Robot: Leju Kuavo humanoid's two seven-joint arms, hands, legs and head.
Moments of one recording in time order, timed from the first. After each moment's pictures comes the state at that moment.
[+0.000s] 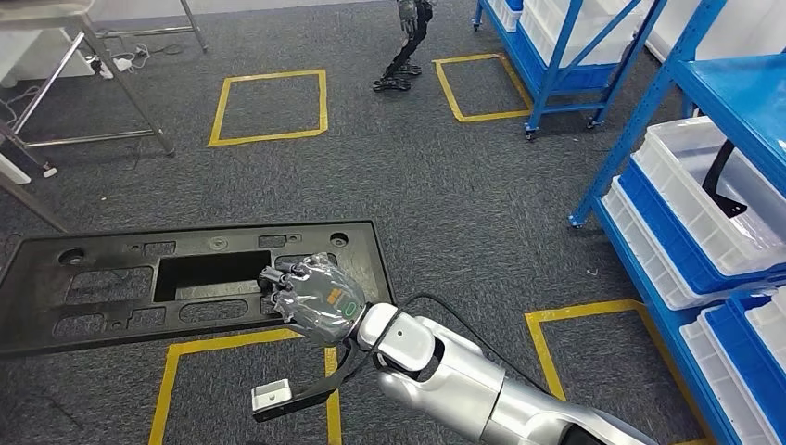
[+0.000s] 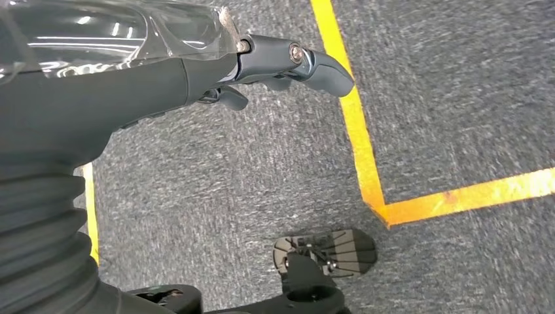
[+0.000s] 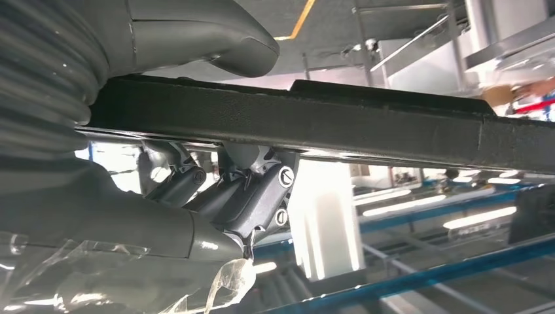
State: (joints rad) left arm -0.19 -0.09 -1.09 -0.24 1.03 0.67 -0.21; right arm -1.03 0.36 1.41 -1.15 0.69 -0.30 -0.27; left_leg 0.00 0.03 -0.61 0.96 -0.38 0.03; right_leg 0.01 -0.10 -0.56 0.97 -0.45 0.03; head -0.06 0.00
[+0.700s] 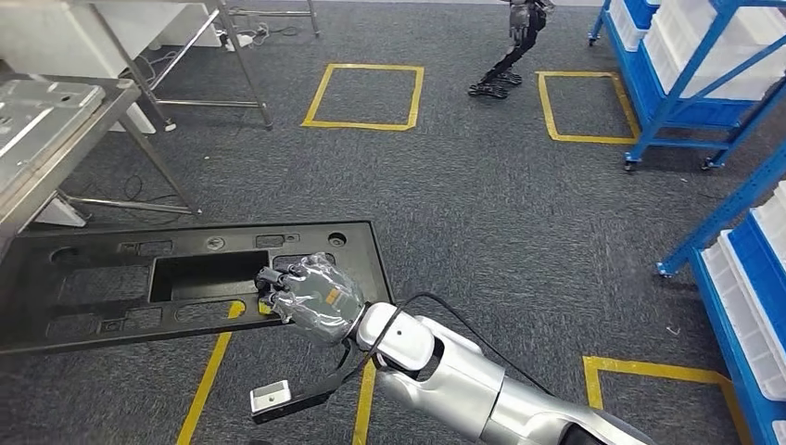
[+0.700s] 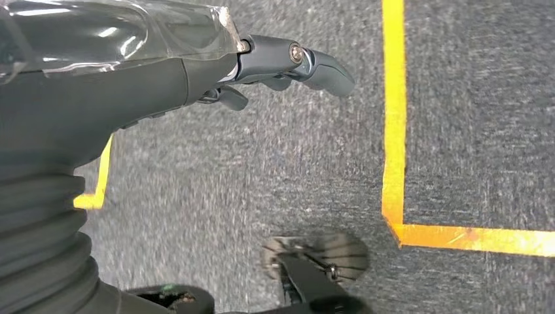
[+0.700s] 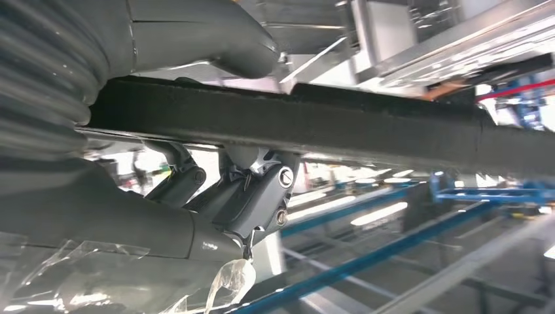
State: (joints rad) left arm -0.19 -0.08 -1.07 -0.24 1.02 0.69 -0.21; right arm -1.02 0.37 1.41 -1.15 0.69 -0.30 -0.29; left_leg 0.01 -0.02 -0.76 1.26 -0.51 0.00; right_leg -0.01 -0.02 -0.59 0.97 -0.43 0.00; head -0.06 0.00
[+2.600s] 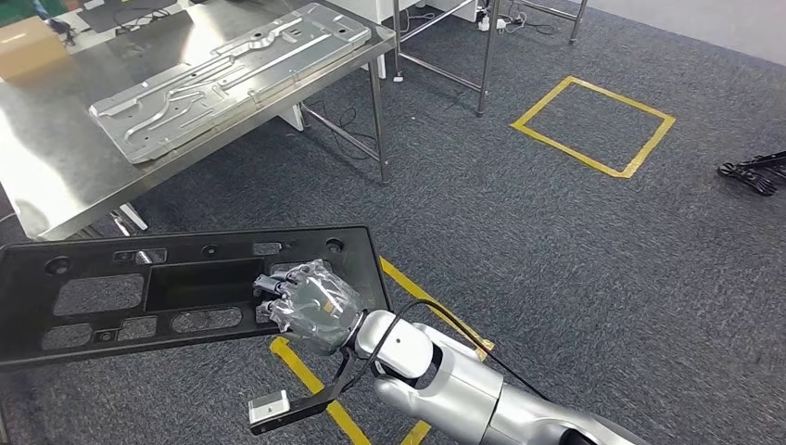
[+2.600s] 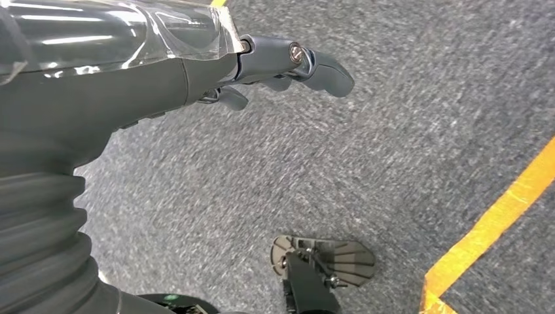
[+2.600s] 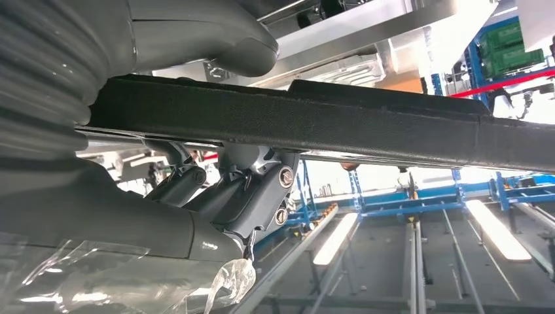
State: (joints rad) left arm -0.17 -0.09 -1.02 -0.24 0.98 0.70 -0.22; right arm -1.00 0.37 1.41 -1.17 0.69 -0.32 -0.28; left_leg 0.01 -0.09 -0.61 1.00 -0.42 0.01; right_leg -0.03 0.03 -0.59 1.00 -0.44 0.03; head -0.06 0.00
